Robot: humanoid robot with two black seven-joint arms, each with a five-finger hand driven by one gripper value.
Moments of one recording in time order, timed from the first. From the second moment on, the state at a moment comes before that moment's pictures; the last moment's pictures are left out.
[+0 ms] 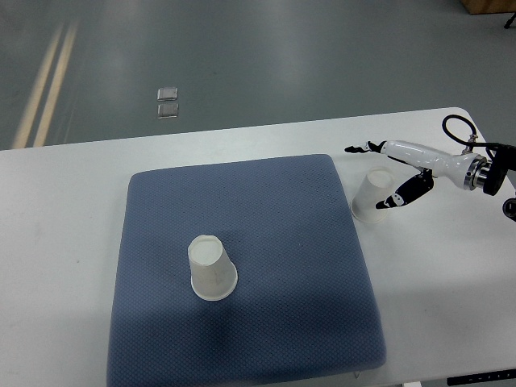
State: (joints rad) left arm -0.05 0.00 -0.12 -0.15 0.11 0.06 0.08; right arm 0.71 -0.66 0.49 1.06 -1.46 0.12 0.46
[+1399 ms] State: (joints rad) left arm -0.05 0.00 -0.12 -0.15 0.11 0.06 0.08; right arm 0.81 -0.57 0.38 0.81 -1.57 0.05 0.47
